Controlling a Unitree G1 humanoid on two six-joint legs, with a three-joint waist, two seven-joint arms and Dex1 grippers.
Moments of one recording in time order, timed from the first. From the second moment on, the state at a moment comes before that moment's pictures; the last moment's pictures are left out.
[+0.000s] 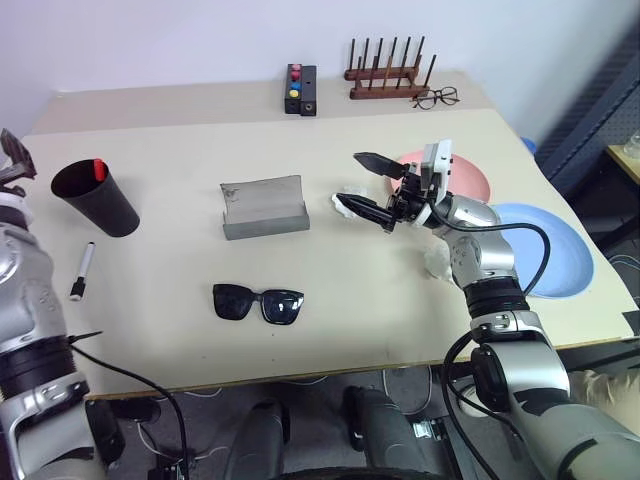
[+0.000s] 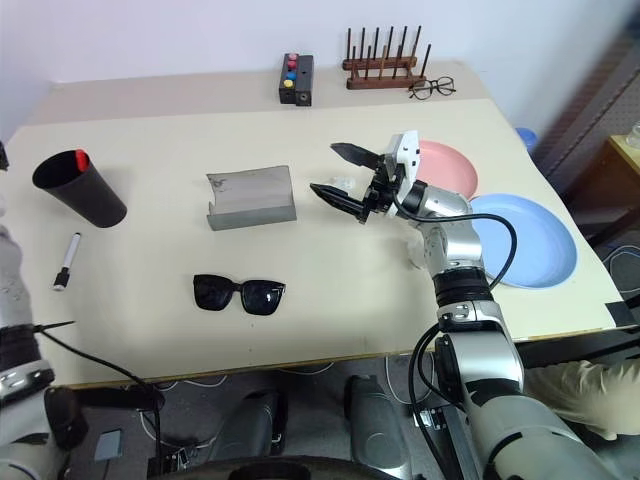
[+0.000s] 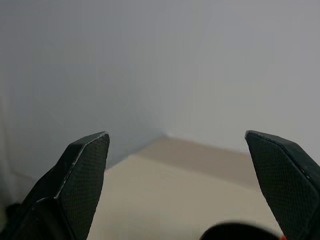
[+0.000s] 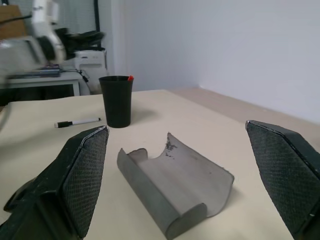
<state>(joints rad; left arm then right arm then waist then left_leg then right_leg) -0.33 0.65 0.61 0.02 -0.46 0.27 0.07 -0.80 -0.29 -0.07 0.58 0.41 -0.06 1.19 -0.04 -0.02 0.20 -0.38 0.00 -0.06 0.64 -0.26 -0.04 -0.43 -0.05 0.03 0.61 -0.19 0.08</state>
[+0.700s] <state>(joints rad) -0.01 0.85 0.53 -0.01 -0.48 0.80 -0.25 -0.83 -0.29 -0.07 0.66 0.40 -0.12 1.20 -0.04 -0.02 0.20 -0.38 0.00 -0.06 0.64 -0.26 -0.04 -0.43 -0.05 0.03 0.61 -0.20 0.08</state>
